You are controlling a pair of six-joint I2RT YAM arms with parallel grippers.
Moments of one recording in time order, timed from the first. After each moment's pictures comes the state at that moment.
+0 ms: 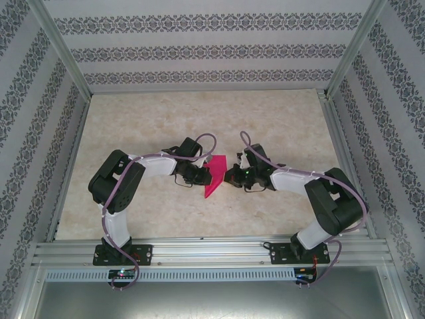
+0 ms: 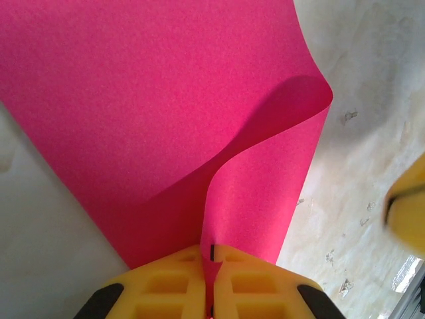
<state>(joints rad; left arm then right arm) -0.55 1.89 1.04 -0.30 0.52 -0.40 0.52 1.57 0.66 0.03 -0.56 0.89</state>
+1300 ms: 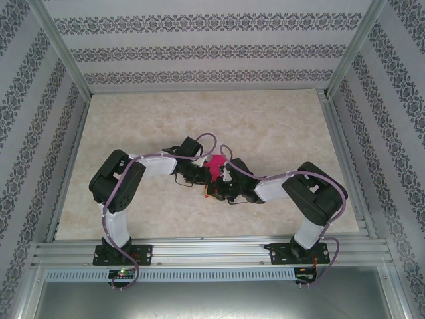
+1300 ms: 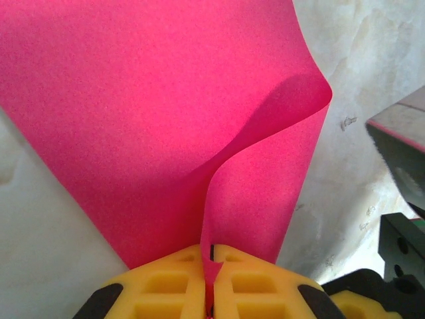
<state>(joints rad) -0.55 1.89 1.06 -0.31 0.52 -0.39 0.72 1.73 0.60 0.36 -0.54 1.10</state>
